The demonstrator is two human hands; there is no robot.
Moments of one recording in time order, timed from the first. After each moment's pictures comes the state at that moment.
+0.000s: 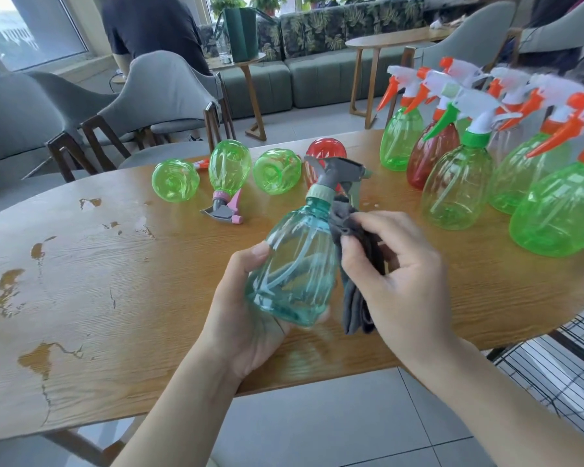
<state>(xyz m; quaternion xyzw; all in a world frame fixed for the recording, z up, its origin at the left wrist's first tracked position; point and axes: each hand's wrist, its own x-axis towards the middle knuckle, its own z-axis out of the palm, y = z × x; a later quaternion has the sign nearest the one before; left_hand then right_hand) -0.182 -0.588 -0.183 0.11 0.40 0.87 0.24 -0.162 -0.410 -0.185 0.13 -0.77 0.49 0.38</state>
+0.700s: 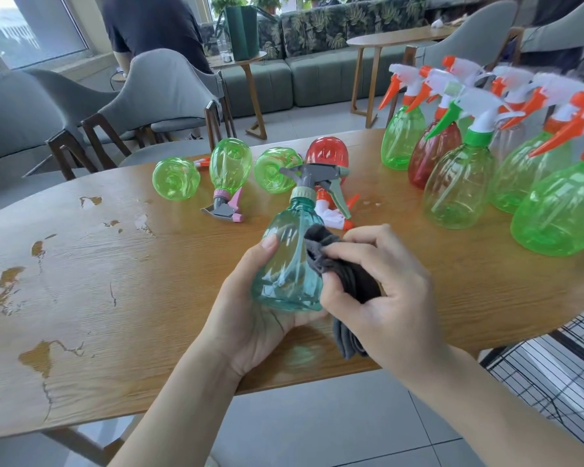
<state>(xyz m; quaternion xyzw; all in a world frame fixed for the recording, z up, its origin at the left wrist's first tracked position) -0.186 -0.590 -0.187 0.10 0.41 0.87 0.25 -0.156 -0.419 -0.194 0.20 -0.77 0.44 0.41</state>
